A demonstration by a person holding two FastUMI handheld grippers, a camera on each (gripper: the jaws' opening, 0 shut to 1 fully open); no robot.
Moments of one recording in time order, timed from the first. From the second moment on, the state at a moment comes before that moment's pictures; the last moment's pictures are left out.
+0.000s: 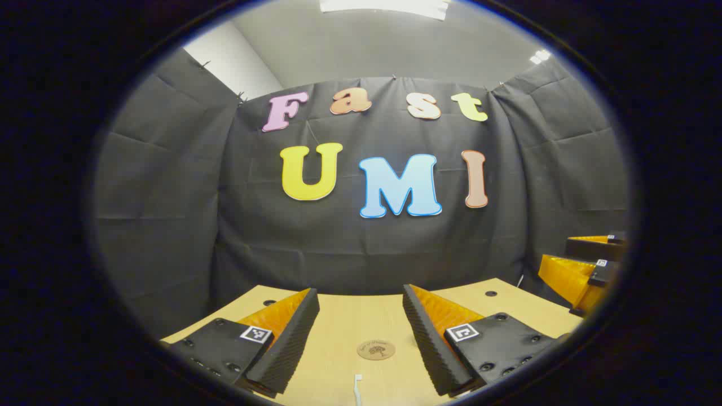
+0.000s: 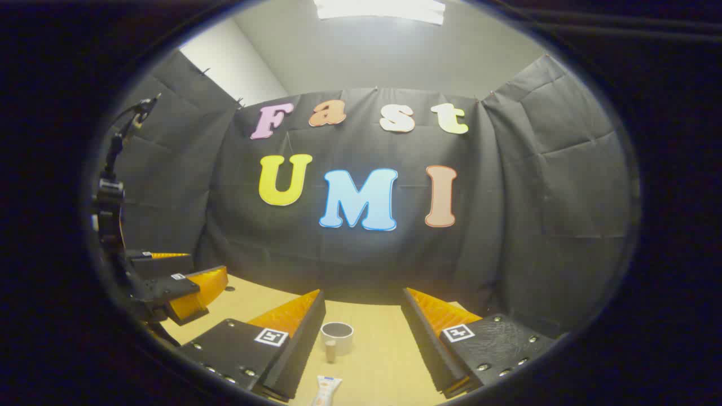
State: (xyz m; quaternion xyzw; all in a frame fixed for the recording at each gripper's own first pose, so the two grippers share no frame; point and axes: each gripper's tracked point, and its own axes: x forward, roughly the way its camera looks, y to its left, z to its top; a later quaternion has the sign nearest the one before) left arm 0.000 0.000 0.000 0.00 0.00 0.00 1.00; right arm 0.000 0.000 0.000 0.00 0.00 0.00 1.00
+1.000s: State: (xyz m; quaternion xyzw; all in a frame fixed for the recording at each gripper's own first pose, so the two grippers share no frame) left arm 0.020 -0.021 -0.062 -0.02 0.10 0.01 0.99; right arm 0.024 0.014 -0.070 0.02 0.14 0.05 0.99
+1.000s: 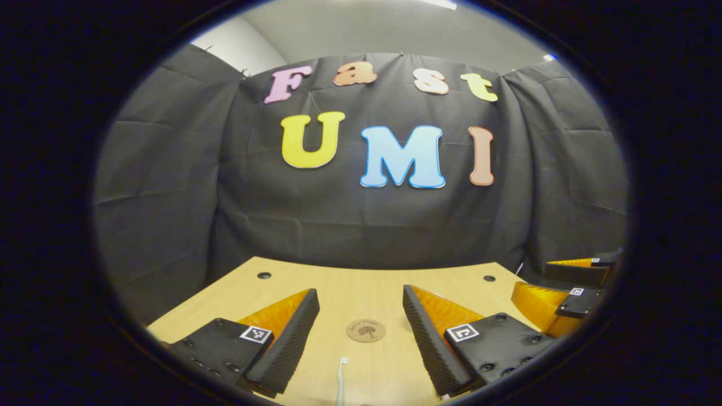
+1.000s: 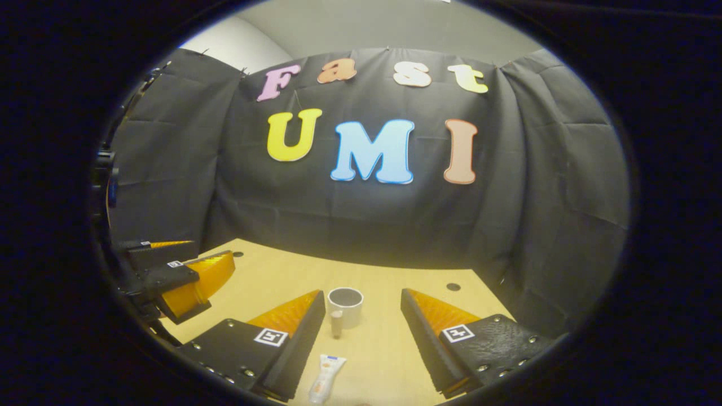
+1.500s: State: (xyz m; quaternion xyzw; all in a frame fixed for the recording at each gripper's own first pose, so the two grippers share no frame) left arm 0.031 -0.002 -0.188 -0.08 0.31 0.02 0.95; right arm 0.028 0.048 -0.165 0.05 0.33 0.08 0.94
